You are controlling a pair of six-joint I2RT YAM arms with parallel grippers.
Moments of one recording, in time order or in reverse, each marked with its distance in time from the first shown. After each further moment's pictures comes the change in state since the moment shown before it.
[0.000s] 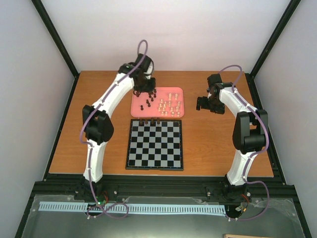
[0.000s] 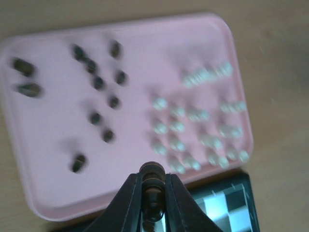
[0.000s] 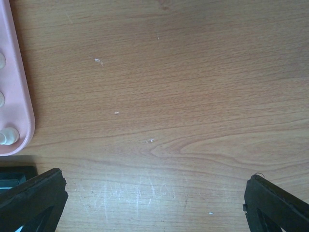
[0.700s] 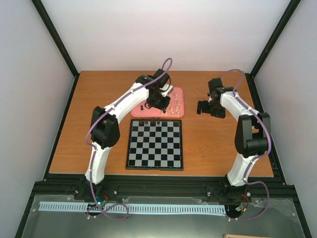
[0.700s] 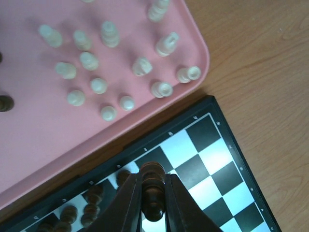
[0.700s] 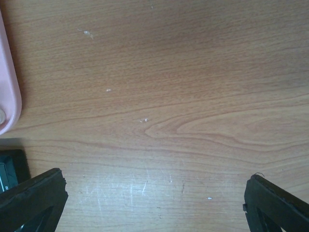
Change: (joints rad) left arm -0.185 -0.018 -0.170 -0.026 0.095 0.177; right arm 0.000 -0.060 -0.108 0.047 -0.003 0.005
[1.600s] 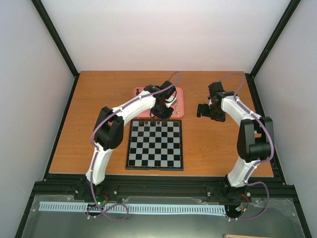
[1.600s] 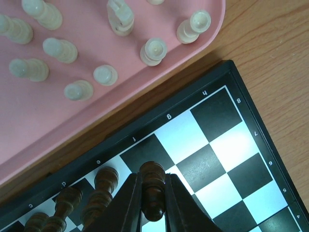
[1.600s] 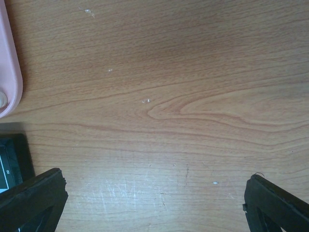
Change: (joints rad) left arm -0.087 0.016 -0.143 0.065 -0.084 0.005; right arm 0.007 -0.079 -0.115 0.050 -0.015 0.026
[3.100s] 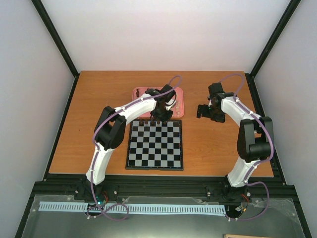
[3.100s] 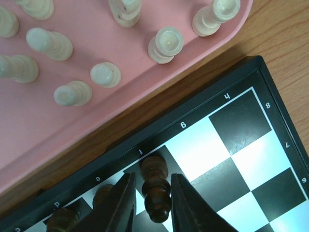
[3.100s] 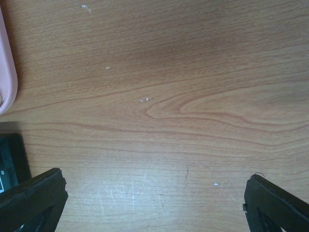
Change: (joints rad) left arm -0.001 0.014 -0.077 0.095 -0.026 0.003; right arm 0.000 0.000 -0.019 0.018 -0.001 0.000
